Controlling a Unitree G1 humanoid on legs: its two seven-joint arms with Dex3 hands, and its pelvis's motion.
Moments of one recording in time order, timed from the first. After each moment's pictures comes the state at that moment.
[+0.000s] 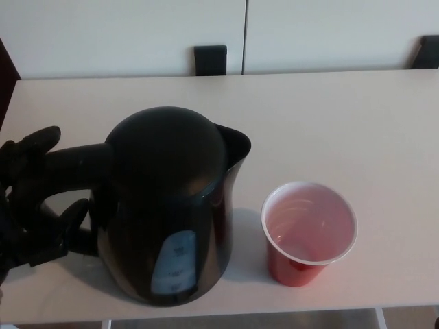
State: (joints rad) left_arm 0.15 0.33 0.22 -0.18 -0.28 0.05 -0.17; right_arm 0.03 -0.28 -0.35 0.84 0.20 -0.13 0.12
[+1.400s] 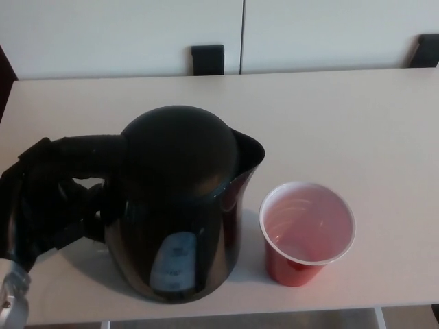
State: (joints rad) left_arm 0.07 0.26 0.19 -0.10 -0.28 0.06 -0.16; right_arm 0.02 -0.28 -0.34 0.79 0.21 -0.10 0.15
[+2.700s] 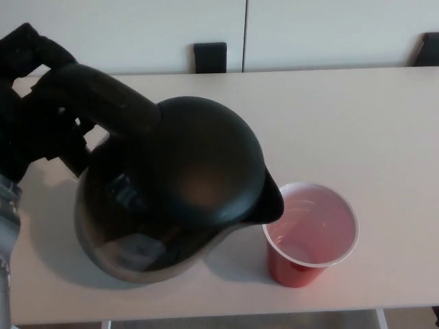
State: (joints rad) left_arm -0.21 0.27 0.25 -0.30 -0.39 0.32 -0.11; right_arm -0.04 -0.29 -0.32 0.81 0.20 -0.10 0.13
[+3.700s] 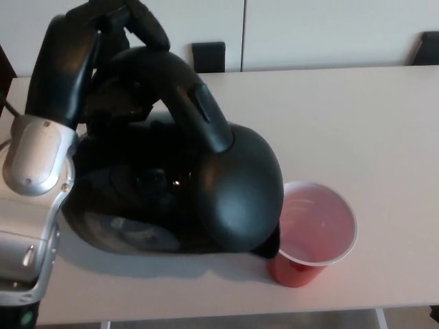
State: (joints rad) left_arm -0.40 0.38 -0.08 -0.34 0.08 0.33 0.01; right_arm -0.07 -0.29 -0.30 0.84 0.20 -0.10 0.13
